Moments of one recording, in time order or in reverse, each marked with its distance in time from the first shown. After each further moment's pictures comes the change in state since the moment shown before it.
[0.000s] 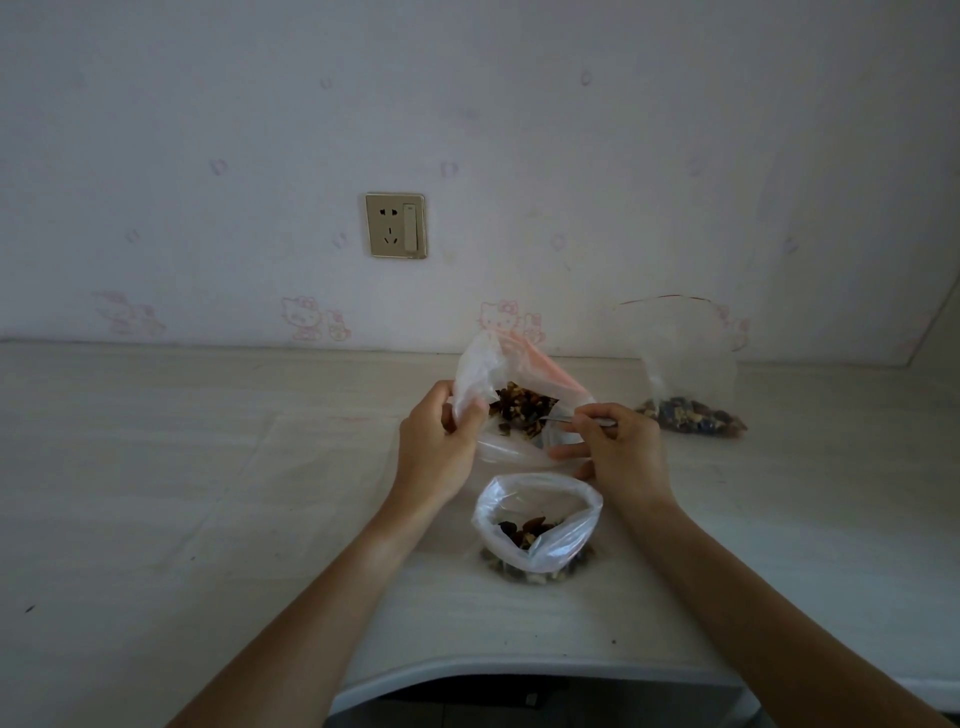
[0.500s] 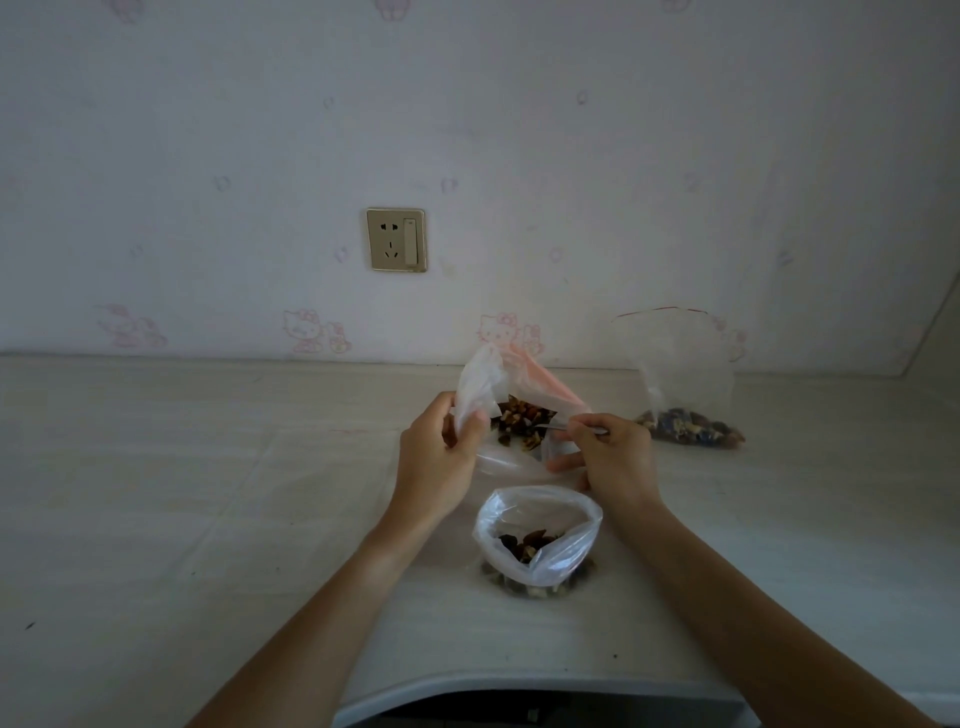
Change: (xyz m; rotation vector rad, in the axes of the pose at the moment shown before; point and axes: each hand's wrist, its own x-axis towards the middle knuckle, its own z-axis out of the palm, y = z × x) left_hand 0.001 -0.001 -0.002 0.027 -0.006 0.073; right_hand 0.006 -0.002 0.007 0.021 0.005 0.039
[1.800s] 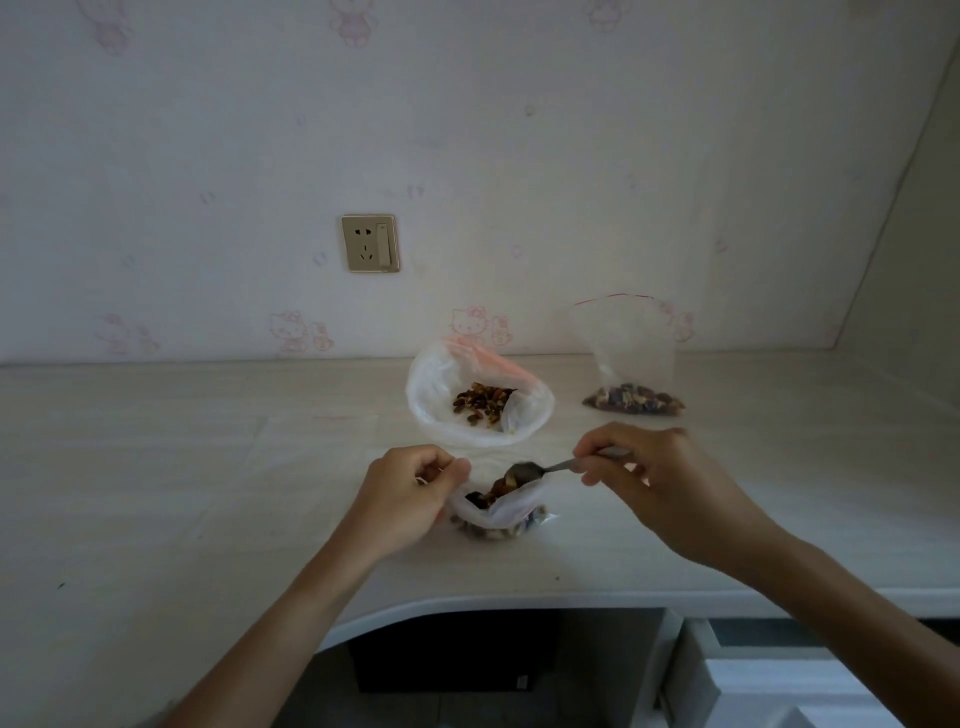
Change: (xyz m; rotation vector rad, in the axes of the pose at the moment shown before) left_hand -0.071 0.040 -0.033 0.197 -0.303 -0.196; right_hand -0.105 -0.061 -0.114 -0.640 -0.323 -0.603
